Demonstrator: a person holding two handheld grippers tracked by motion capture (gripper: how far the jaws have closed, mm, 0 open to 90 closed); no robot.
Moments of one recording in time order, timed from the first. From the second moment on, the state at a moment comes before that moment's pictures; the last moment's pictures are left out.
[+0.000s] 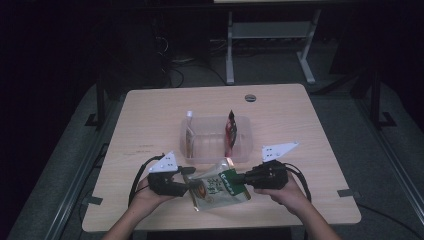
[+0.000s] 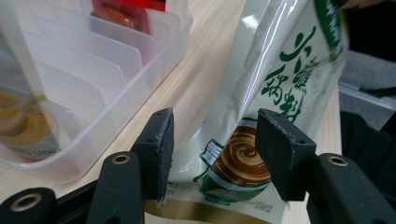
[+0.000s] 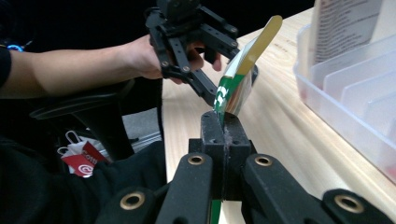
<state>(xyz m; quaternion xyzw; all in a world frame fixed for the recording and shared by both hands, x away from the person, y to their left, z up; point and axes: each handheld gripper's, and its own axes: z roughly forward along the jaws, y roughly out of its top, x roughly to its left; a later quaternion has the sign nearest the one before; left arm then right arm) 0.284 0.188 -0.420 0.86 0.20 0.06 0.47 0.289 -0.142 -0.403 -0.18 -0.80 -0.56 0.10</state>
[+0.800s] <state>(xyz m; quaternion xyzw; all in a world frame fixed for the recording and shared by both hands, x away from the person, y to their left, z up) 0.274 0.161 -0.425 0.89 0.10 0.09 0.43 0.287 -0.137 -0.400 -0.16 -0.81 -0.55 0.09</state>
